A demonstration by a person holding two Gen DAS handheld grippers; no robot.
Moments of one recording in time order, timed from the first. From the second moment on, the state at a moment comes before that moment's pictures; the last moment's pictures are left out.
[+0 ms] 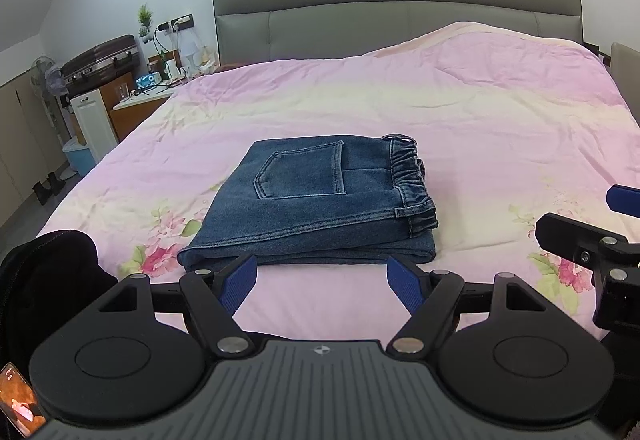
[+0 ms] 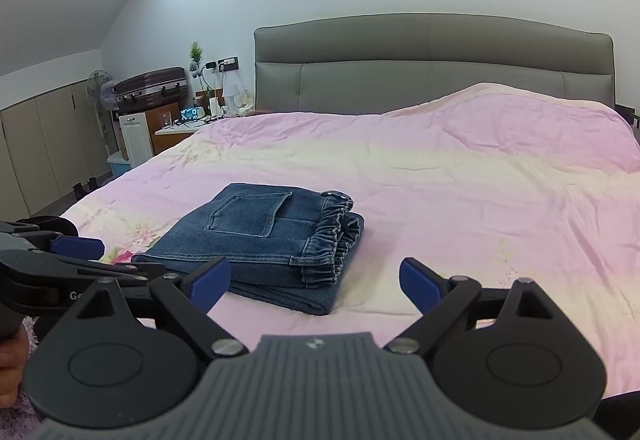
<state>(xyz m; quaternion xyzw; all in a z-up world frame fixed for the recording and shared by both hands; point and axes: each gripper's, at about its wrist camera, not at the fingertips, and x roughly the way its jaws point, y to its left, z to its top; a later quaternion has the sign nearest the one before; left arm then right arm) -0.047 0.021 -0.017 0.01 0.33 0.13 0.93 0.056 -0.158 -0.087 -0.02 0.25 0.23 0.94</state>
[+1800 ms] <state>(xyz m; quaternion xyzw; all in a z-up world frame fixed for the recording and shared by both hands) -0.053 0.017 -0.011 0.00 0.33 0.13 0.93 0.053 -0.164 -0.087 -0.02 0.24 0.24 0.94</state>
